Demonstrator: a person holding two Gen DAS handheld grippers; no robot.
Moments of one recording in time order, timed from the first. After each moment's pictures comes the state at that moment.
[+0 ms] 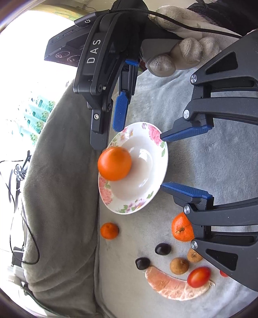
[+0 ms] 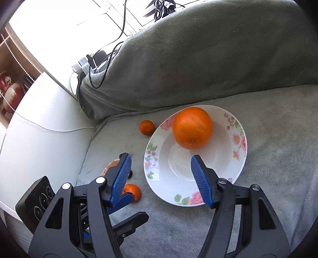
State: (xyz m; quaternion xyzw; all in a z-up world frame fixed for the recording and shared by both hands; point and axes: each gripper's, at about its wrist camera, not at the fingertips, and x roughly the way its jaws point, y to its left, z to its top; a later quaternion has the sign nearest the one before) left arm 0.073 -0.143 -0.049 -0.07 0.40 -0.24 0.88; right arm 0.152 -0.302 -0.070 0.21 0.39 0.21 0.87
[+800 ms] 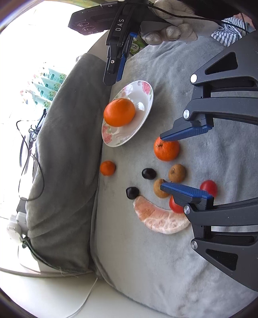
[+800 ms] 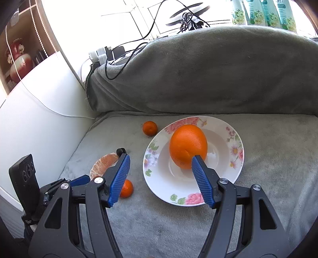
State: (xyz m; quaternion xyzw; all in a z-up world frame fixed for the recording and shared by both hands) left arm 0.049 -0.056 -0.054 -0.06 0.38 -0.14 0.91; right arm 0.126 -0.275 -0.062 0.10 0.34 0.23 0.90
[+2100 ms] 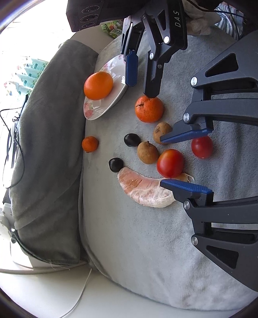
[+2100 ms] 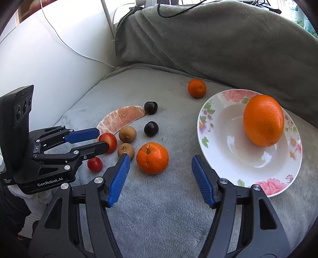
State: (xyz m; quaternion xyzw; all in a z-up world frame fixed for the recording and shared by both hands) left arm 0.066 -0.032 -0.083 -0.01 0.41 -0.12 0.91; right arm 0.122 -0.174 -0.113 -0.03 0.39 0.28 0.87
